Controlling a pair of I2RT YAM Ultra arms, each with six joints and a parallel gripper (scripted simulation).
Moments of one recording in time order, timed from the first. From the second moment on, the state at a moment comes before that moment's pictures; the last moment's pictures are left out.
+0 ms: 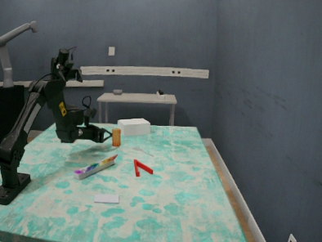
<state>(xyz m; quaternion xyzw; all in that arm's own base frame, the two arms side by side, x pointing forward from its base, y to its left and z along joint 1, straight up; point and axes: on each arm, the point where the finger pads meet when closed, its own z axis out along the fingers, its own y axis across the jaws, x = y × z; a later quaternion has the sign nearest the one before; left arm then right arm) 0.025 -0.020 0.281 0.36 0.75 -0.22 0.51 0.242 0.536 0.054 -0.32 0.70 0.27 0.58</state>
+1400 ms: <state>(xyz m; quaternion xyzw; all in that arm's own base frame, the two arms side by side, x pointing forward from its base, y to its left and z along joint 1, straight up) 0.025 -0.020 0.281 0.36 0.75 -0.22 0.51 0.278 0.574 0.041 -0.32 0.70 0.26 0.58</state>
